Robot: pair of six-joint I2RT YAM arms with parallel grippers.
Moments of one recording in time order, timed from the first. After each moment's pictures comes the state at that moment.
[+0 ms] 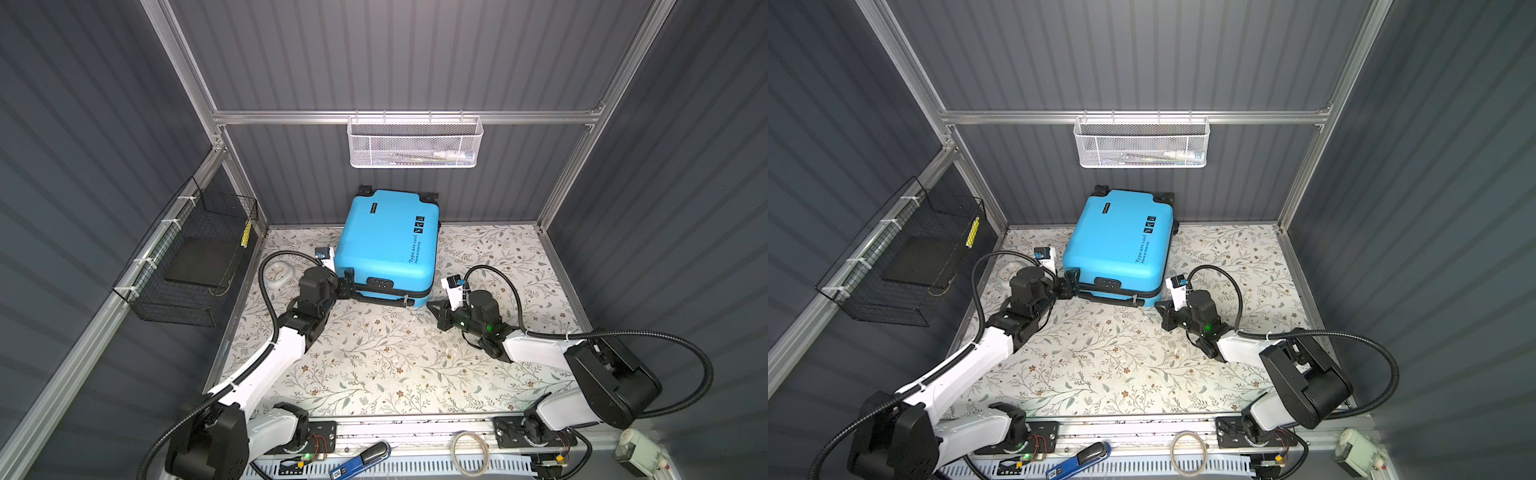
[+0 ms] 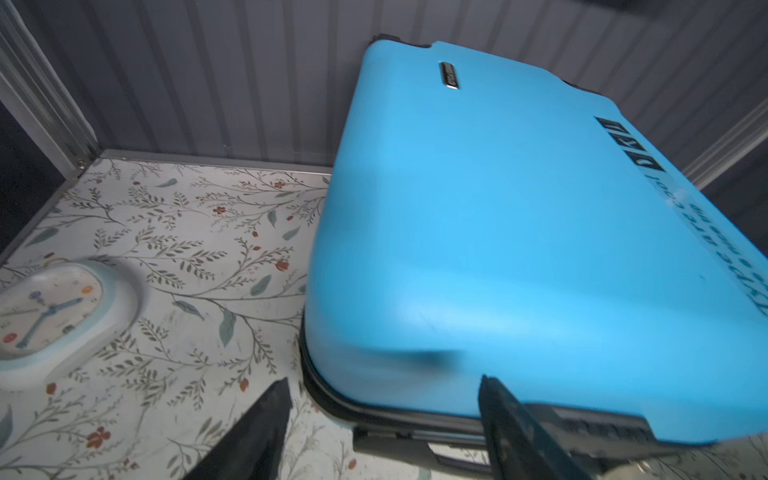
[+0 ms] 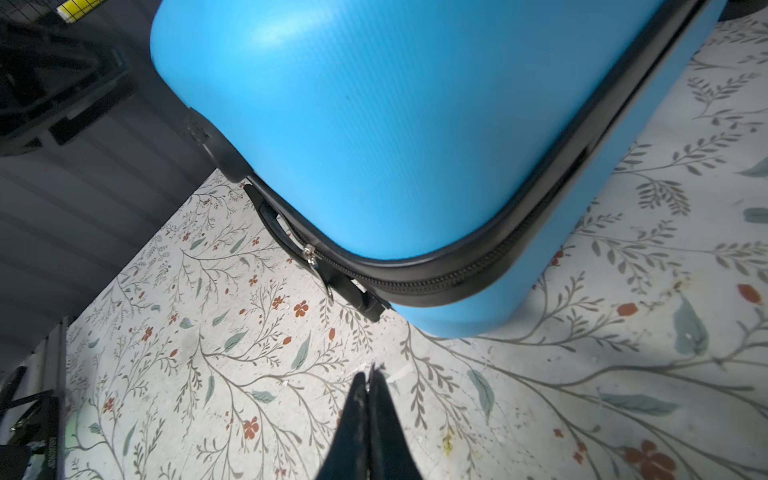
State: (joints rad) left arm -0.35 1.23 0.80 0.04 -0.11 -0.23; right arm 0.55 1.46 0.48 0.59 -0.32 0.34
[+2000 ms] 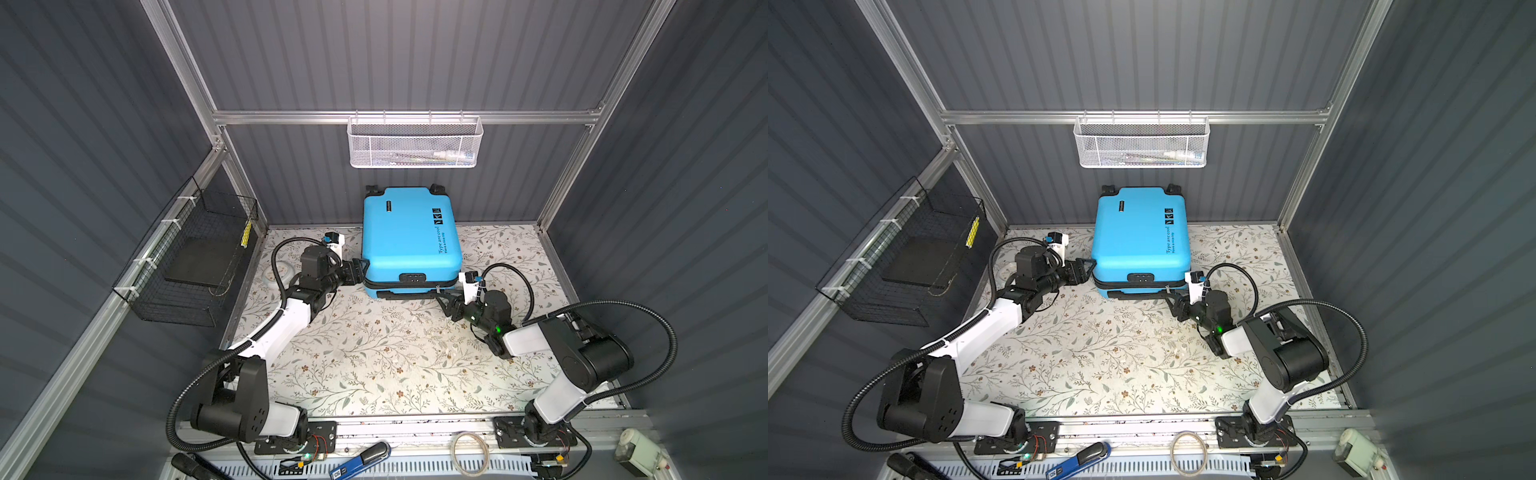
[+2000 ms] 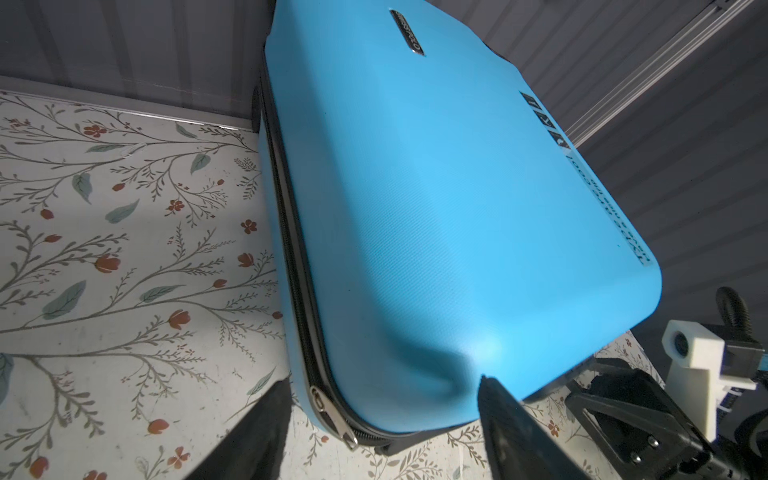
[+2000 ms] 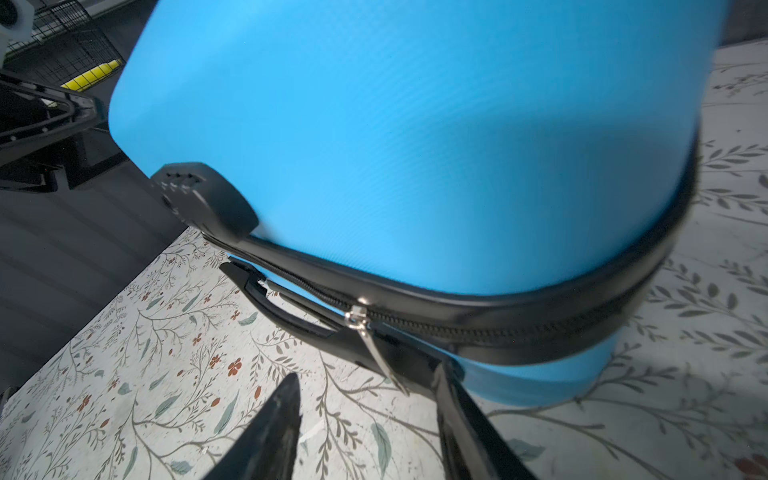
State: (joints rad) left arm -0.28 1.41 0.92 0.05 0.32 -0.35; right arm 0.37 1.69 0.43 1.02 -0.38 0.34
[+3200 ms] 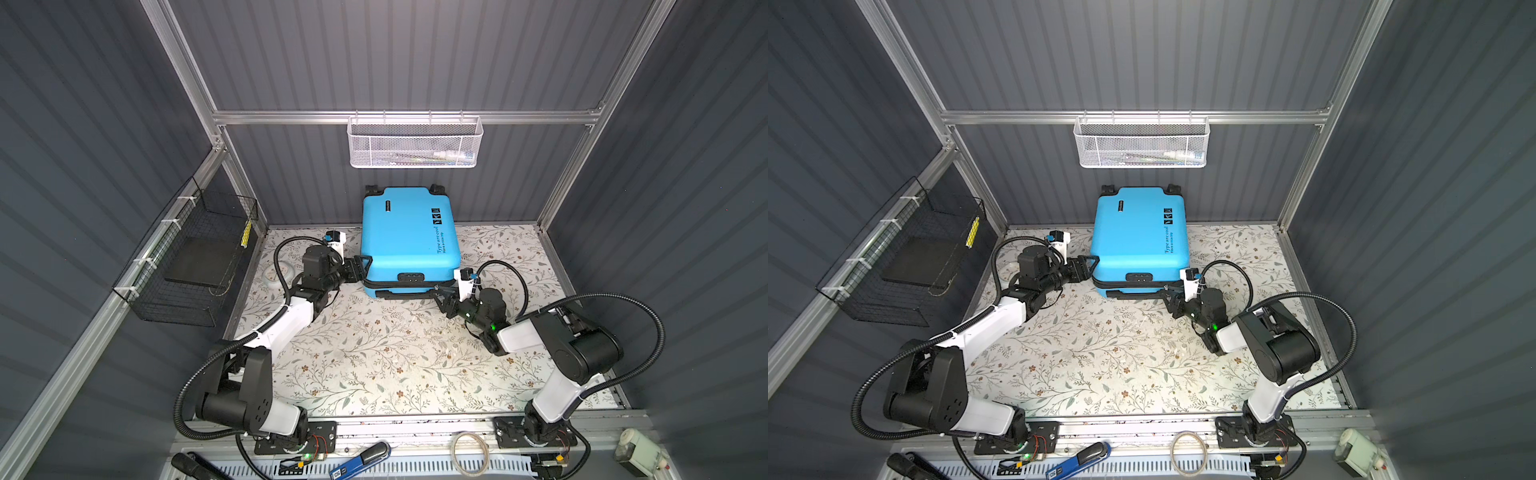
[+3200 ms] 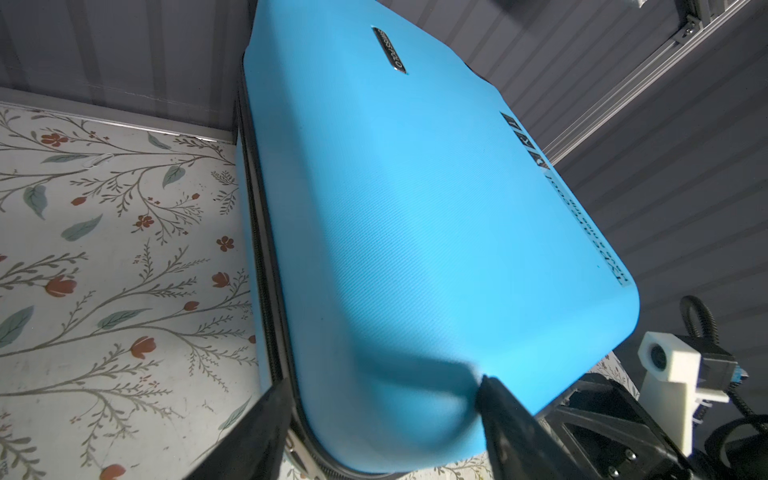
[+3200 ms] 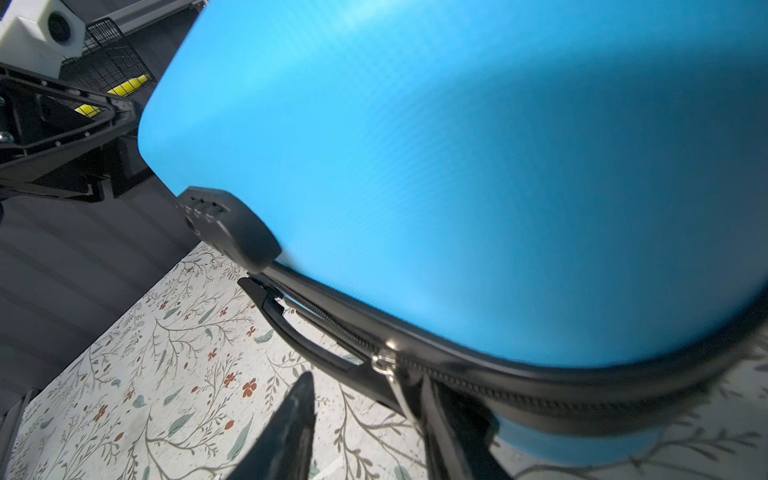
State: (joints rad) left arm -0.28 1.46 0.91 0.17 0.37 -0.40; right arm 0.40 1.74 0.47 1.07 -0.39 0.37
